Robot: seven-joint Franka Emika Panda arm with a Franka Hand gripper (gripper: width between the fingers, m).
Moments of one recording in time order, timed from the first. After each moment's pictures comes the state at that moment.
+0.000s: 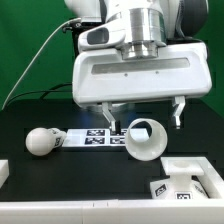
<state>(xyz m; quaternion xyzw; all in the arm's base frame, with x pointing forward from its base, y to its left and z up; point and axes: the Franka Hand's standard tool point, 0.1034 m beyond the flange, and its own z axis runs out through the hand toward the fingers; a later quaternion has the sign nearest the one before) 0.621 0.025 0.123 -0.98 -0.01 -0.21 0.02</state>
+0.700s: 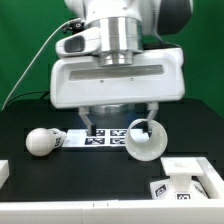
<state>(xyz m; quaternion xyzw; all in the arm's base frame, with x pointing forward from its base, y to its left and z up) 0.593 -0.011 0.107 -0.99 0.02 -0.15 0.02</state>
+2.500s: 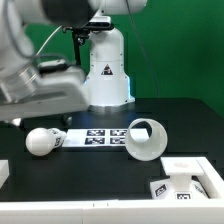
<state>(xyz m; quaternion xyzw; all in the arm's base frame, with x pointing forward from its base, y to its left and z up) 0.472 -0.165 0.076 -0.94 0.08 0.33 0.09</state>
